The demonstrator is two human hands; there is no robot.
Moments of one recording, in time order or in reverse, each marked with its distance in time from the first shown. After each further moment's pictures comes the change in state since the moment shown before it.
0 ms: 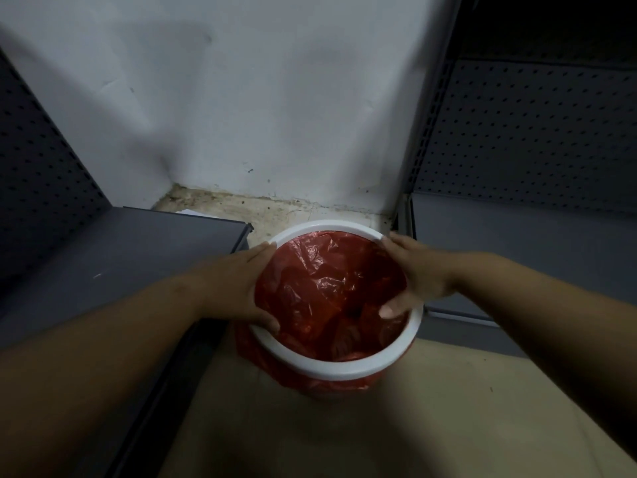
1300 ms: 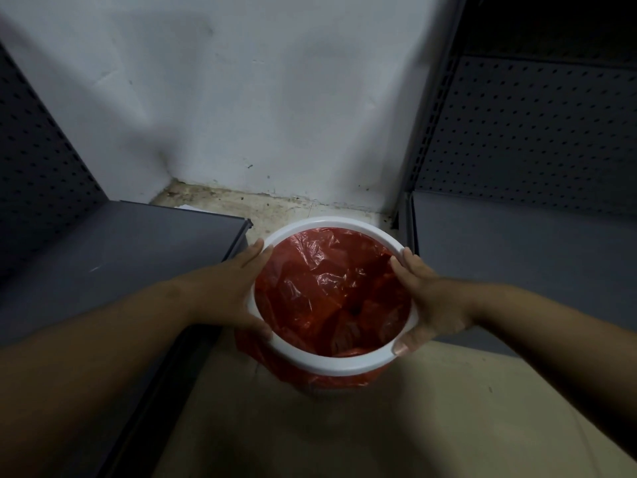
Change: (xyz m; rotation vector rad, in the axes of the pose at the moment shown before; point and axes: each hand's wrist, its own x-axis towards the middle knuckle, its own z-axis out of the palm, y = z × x) left_hand -0.004 -0.008 0.016 -0.047 -0.065 -0.024; right_hand -0.027 -0.001 0.026 0.010 -0.125 -0.001
